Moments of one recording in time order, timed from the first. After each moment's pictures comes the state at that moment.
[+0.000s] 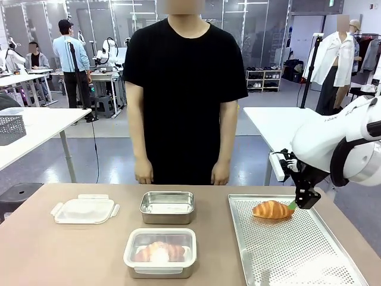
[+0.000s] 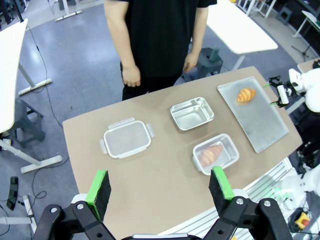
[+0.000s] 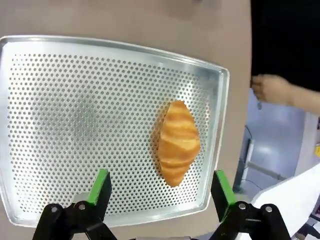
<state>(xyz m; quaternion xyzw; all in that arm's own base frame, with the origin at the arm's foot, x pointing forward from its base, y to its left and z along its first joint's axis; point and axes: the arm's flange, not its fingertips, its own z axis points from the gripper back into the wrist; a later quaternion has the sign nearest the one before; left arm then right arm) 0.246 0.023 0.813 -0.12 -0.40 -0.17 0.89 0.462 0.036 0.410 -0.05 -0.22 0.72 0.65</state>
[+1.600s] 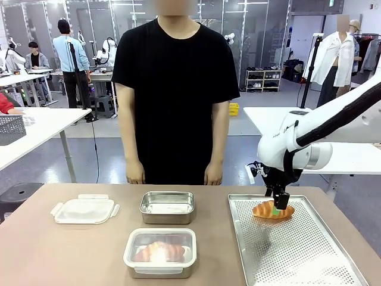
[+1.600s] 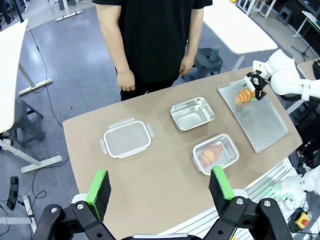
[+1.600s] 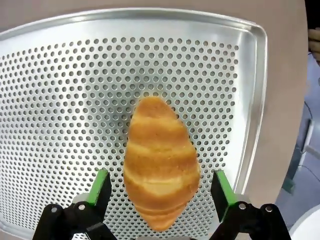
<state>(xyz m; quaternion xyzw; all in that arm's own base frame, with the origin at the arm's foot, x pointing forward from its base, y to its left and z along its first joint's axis) 0.246 0.023 0.813 -0.12 -0.40 -0.17 0.89 0.595 0.065 0.317 0.00 -0.06 0.69 0.72</state>
